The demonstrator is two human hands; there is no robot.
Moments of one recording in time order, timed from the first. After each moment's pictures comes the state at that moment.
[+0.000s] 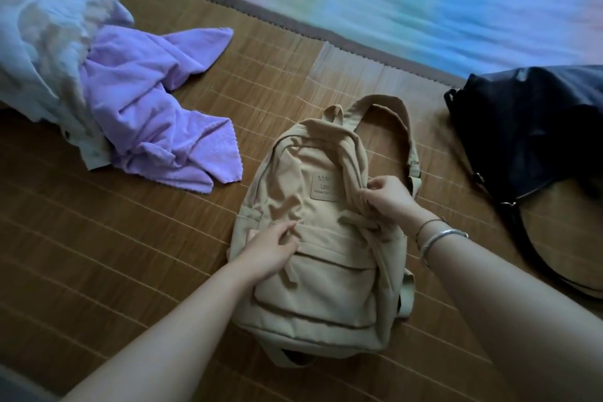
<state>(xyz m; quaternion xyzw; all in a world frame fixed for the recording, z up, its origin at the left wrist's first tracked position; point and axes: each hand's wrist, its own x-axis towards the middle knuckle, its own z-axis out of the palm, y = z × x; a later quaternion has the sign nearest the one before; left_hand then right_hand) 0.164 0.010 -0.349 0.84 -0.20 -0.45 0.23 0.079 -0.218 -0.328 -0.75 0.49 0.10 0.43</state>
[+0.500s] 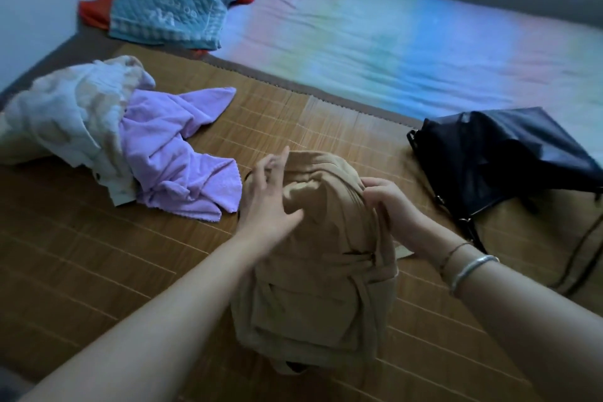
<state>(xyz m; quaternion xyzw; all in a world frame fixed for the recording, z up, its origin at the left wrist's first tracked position) 0.181 -0.020 -0.199 0.87 -0.33 -0.18 0.32 0.053 -0.189 -0.187 -0.65 0.27 0.00 0.71</state>
